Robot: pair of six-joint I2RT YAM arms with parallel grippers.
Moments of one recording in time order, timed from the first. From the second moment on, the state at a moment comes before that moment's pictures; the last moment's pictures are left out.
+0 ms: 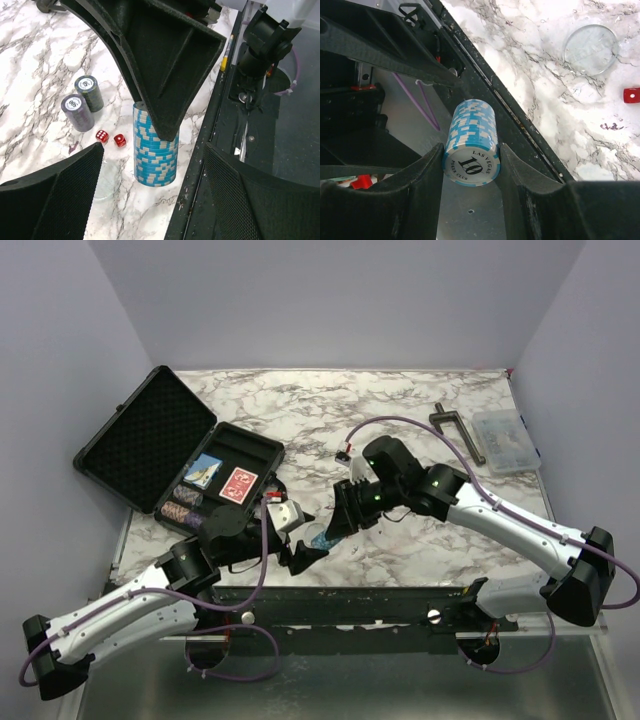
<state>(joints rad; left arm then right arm) -0.98 0.58 0.54 -0.14 0.26 -0.02 0.89 1.31 1.16 -0.62 -0.48 0.52</state>
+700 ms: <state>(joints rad) -1.01 0.66 0.54 -0.14 0.26 0.02 0.93 1.31 1.18 -0.62 -0.48 0.53</state>
